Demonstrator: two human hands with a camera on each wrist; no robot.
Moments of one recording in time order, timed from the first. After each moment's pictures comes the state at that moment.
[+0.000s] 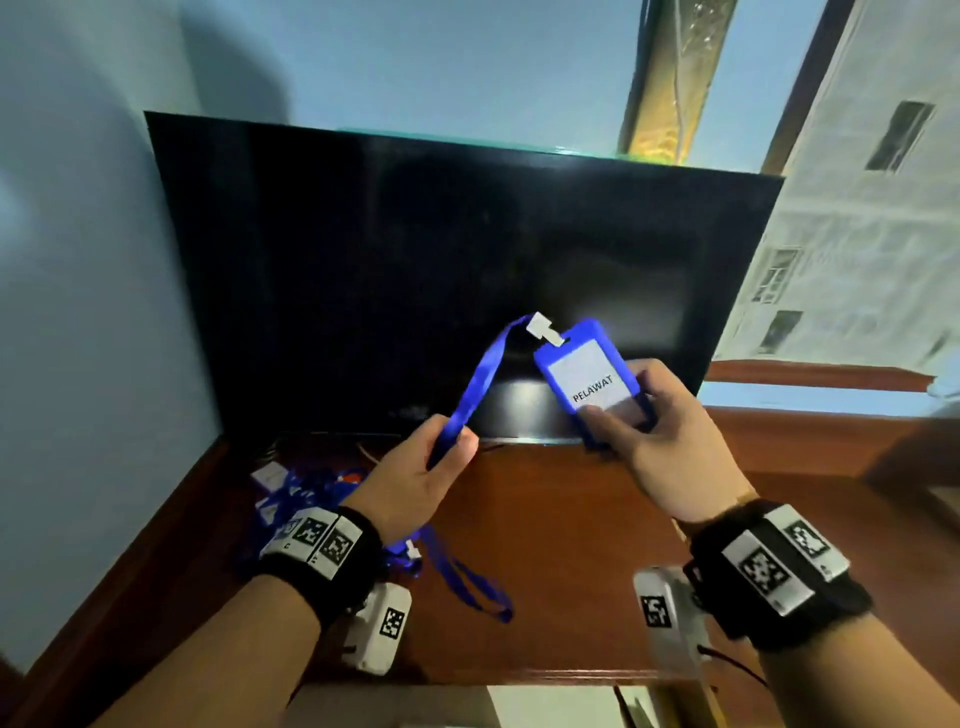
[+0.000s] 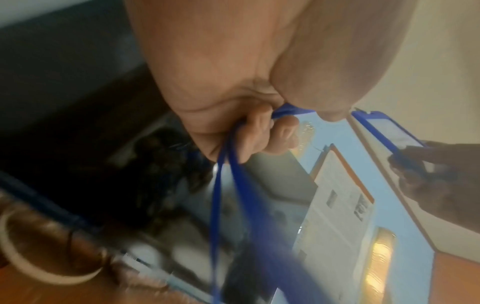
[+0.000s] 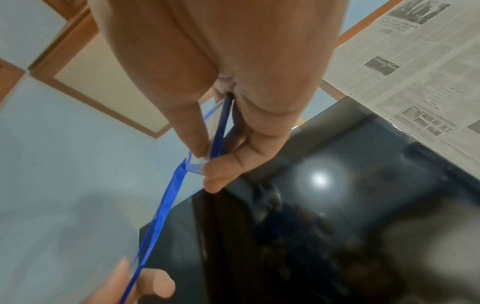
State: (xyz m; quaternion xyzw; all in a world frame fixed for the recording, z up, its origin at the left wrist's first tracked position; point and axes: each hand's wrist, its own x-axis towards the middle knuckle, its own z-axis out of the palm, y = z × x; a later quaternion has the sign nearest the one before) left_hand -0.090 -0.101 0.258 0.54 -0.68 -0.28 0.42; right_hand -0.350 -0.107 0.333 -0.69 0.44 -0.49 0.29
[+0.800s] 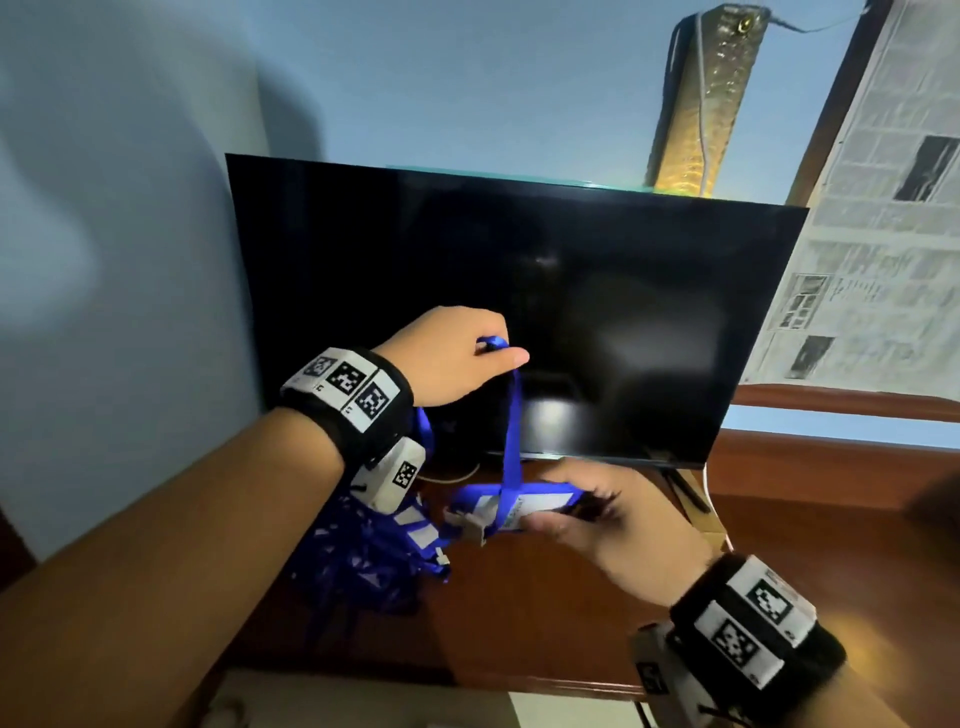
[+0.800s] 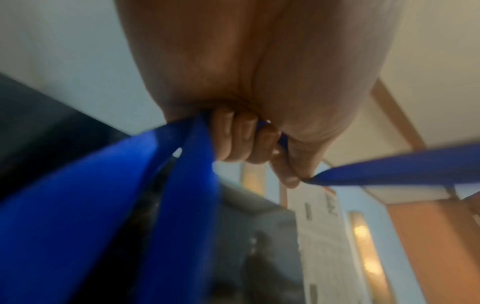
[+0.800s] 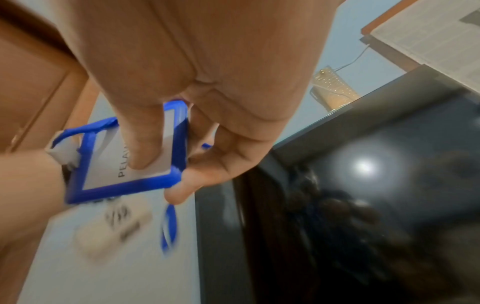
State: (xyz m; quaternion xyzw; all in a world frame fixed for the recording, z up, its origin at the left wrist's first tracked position) left_hand -0.071 -0.118 0.405 0.54 -0.79 -0.02 0.28; right_hand -0.313 -0.053 0.323 -0.85 0.29 -0.33 0.28
